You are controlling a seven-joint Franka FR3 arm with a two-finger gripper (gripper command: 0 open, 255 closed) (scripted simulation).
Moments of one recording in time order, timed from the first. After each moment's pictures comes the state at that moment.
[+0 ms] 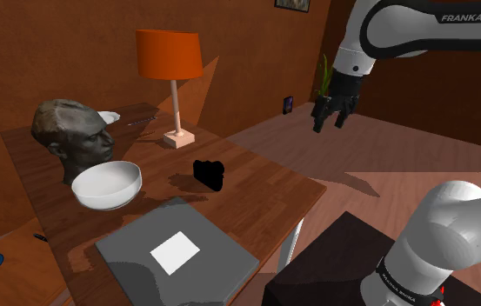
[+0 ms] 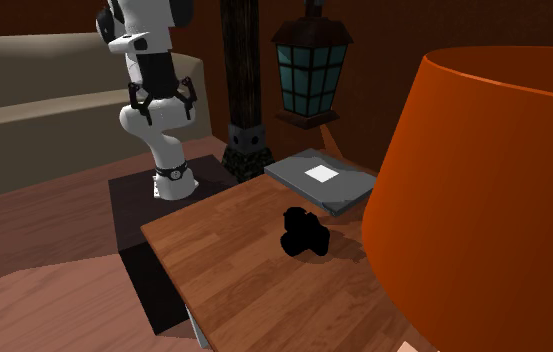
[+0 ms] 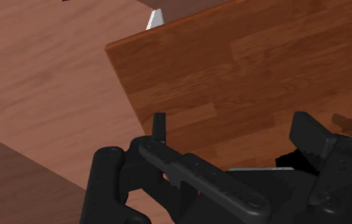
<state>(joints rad) -0.02 -0.83 -0.04 -2.45 -0.01 1.71 0.13</state>
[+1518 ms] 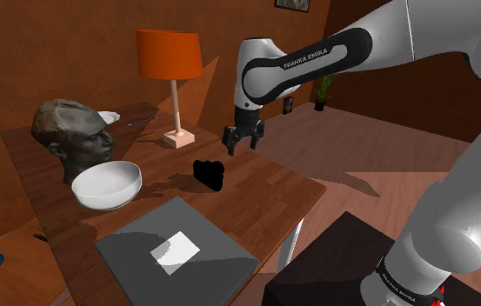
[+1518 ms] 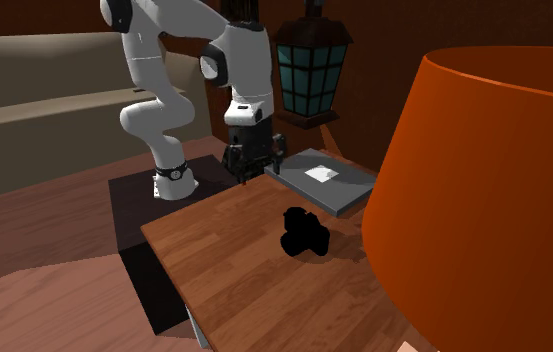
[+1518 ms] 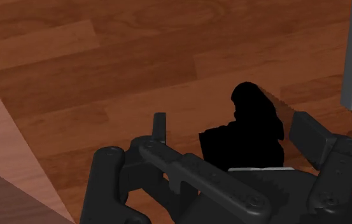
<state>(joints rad) 0.09 -0.10 0.16 -2.14 0.03 2.10 0.29</state>
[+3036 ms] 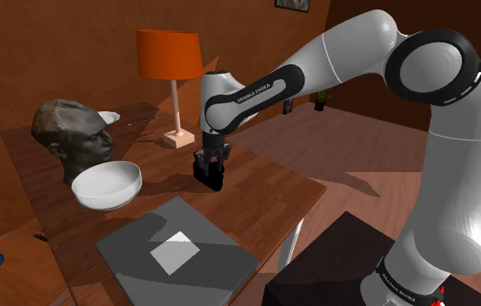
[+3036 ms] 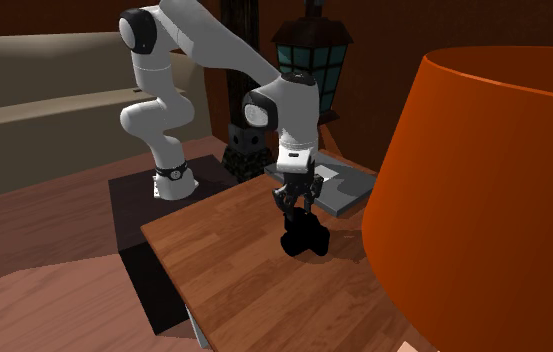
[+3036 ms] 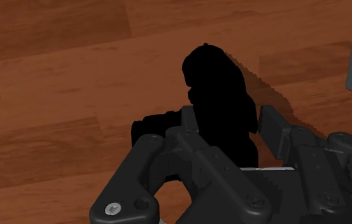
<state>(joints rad) 0.15 0.27 0.20 -1.90 -0.05 2.22 0.38</state>
